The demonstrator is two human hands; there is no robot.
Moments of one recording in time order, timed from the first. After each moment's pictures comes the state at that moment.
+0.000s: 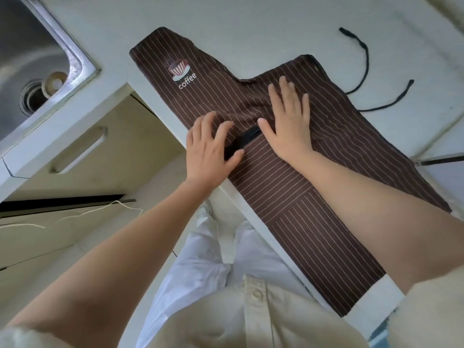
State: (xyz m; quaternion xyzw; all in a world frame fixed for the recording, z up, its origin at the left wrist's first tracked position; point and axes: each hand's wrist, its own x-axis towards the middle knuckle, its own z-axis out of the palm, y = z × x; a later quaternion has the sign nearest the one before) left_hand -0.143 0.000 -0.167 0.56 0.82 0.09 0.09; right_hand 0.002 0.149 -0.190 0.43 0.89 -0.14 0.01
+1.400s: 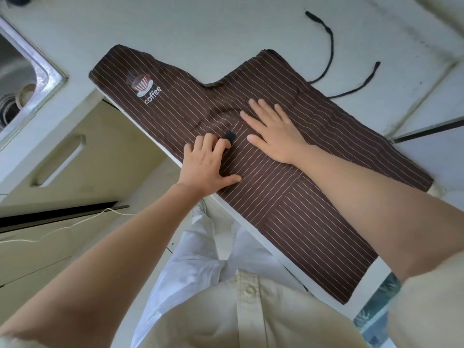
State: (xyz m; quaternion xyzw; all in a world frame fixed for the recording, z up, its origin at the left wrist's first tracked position) left_hand -0.109 -0.002 -0.174 0.65 0.74 -0.05 0.15; right_hand 0.058 0.155 -0.204 0.28 0.94 -0.16 0.12
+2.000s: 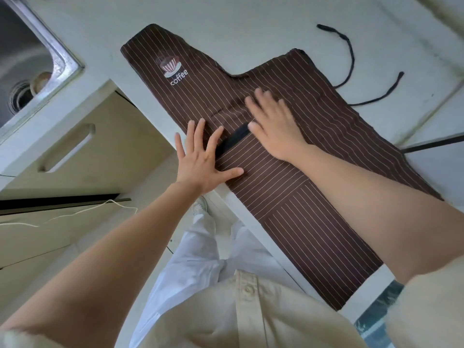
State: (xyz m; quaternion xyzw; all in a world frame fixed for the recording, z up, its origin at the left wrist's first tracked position) left_hand -0.120 -0.014 -0.182 0.56 0.80 -0.03 0.20; right_hand 0.032 0.153 -0.194 0.34 0.92 -0.17 0.09
